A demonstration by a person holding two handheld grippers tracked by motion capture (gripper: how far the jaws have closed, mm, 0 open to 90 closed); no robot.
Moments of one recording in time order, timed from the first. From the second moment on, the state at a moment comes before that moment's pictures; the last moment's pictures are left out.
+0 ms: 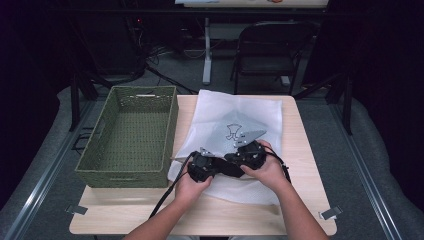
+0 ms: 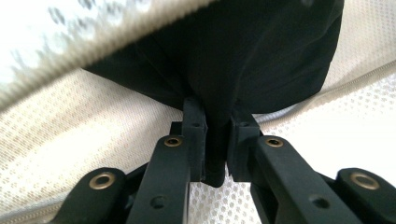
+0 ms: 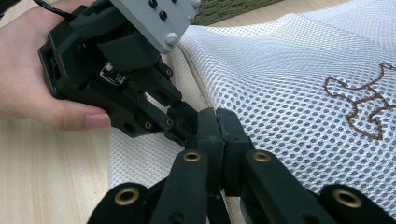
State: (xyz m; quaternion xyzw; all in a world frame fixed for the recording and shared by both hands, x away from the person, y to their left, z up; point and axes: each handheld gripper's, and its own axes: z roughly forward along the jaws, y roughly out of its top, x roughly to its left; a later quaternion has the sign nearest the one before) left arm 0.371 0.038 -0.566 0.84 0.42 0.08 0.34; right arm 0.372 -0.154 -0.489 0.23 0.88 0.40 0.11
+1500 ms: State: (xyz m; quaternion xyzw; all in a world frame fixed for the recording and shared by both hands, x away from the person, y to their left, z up) left arm 0.365 0.046 -0.546 0.84 0.40 0.08 0.35; right arm 0.374 -0.157 -0.489 0.24 0.88 0.41 0.11
